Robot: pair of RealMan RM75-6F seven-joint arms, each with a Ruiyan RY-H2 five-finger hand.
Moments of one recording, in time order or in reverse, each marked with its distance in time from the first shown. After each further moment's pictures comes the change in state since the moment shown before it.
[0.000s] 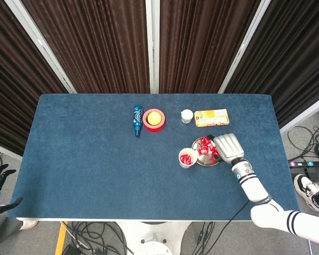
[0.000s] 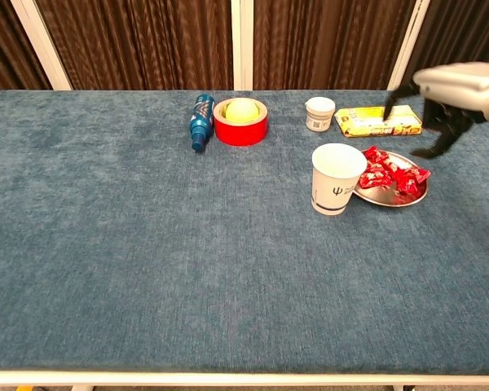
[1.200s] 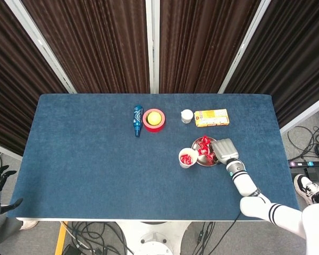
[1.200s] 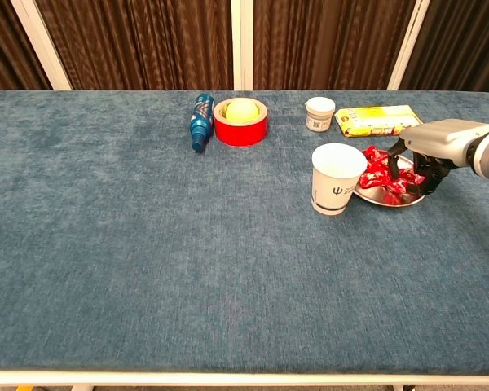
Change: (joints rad) left arm 0.001 -0.004 0.002 0.003 -0.015 -0.013 0.002; right arm 0.051 -0.191 -0.021 0.294 0.110 -0.161 -0.034
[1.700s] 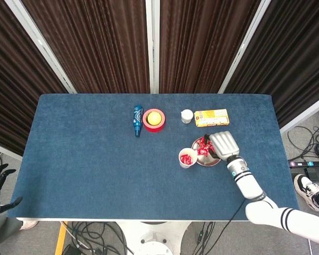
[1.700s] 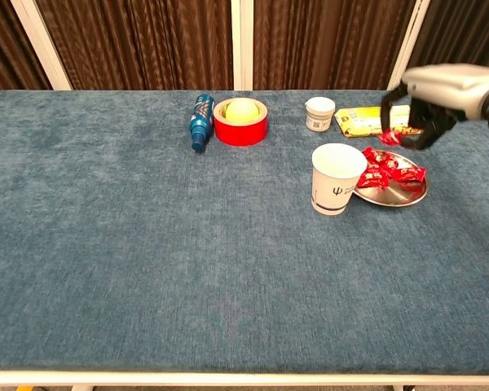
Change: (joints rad) left arm -0.003 0.004 -0.007 -0.003 0.008 0.010 0.000; right arm -0.041 0.166 0.062 -0.303 -0.170 0.180 0.103
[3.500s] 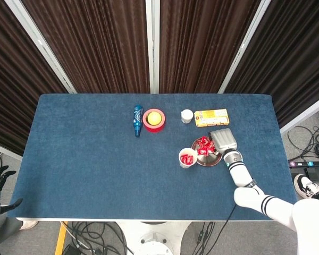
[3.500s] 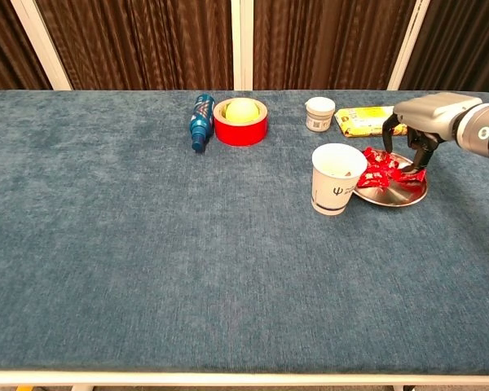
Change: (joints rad) left arm 0.003 -0.011 0.004 0.018 -0.013 -0.019 -0.012; right arm 0.110 -0.223 -0.023 0.421 0.247 -0.185 -0.174
